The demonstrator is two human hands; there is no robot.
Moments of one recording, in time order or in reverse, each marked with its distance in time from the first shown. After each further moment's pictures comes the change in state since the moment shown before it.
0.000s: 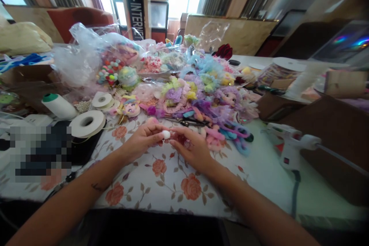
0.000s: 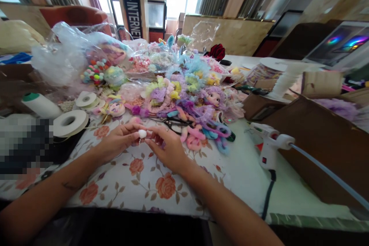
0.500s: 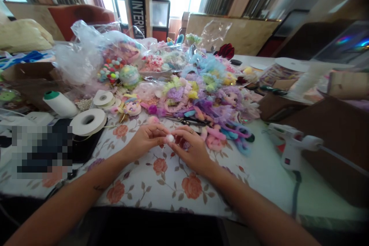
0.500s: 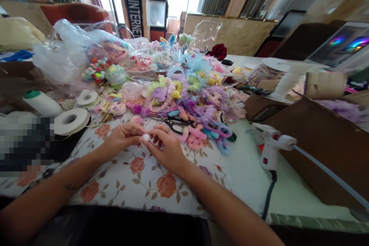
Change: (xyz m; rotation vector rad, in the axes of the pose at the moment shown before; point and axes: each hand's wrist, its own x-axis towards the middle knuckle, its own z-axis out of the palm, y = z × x) left_hand -0.001 0.003 0.005 0.127 0.014 0.086; right_hand -0.001 -0.004 0.007 0.065 0.029 0.029
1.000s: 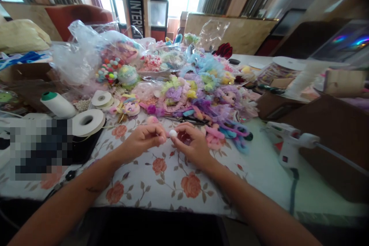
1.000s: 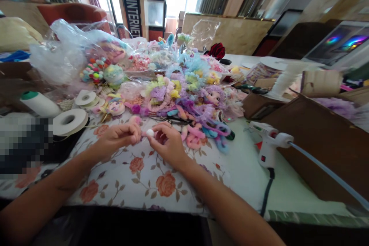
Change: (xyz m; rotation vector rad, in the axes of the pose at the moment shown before) left_hand -0.008 0.024 -0.005 0.243 -0.149 0.184; right_hand 0.005 0.006 -0.003 0.093 0.052 0.152
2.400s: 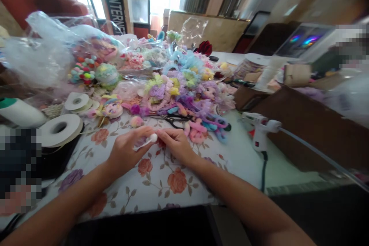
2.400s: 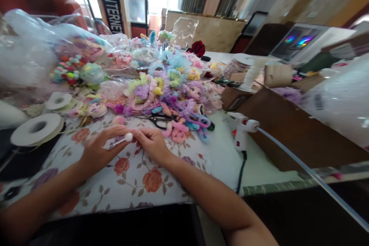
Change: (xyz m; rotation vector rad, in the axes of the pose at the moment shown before) left_hand -0.009 -0.026 0.027 0.679 0.461 0.304; right_hand -0.002 -0.006 0.005 0.236 -0.092 0.286
